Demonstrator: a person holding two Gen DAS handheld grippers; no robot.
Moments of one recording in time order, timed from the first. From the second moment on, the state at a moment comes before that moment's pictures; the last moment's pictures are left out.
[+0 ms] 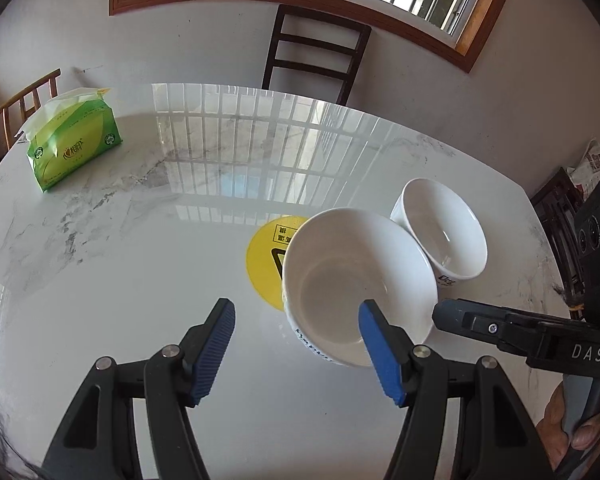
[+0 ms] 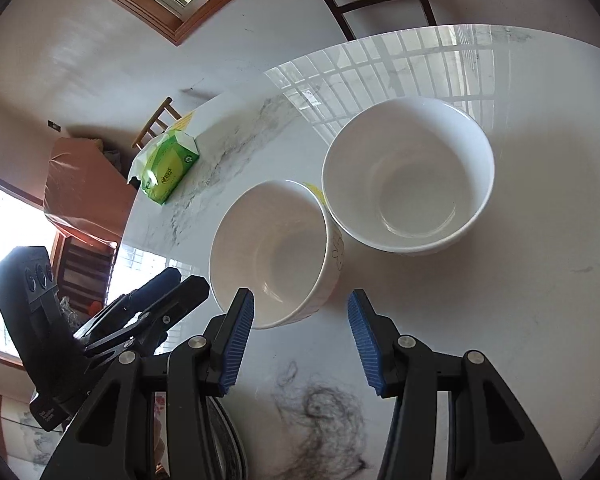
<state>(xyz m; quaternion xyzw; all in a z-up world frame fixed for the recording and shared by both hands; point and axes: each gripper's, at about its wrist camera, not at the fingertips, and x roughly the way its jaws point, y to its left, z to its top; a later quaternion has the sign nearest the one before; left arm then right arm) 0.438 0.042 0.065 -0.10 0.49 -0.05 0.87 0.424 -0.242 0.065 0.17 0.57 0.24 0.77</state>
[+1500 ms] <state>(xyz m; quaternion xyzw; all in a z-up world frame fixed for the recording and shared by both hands) 0.201 -0.042 0.158 -0.05 0.43 -0.11 0.90 0.239 -0.319 0.133 0.18 0.54 0.29 0.77</state>
